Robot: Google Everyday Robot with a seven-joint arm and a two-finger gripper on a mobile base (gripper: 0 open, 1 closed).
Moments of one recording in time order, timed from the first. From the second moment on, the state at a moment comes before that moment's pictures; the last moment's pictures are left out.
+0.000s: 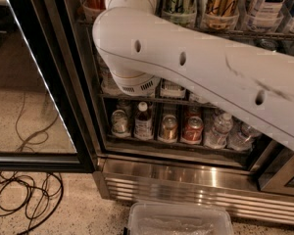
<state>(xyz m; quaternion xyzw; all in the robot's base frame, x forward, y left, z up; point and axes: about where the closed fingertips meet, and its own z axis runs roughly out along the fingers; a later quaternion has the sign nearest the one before) 0.668 0.021 1.103 -0.04 0.64 -0.03 0.77</state>
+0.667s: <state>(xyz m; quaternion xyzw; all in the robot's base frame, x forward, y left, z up) 0.651 0.013 1.140 -0.01 0.61 -0.01 0.79</state>
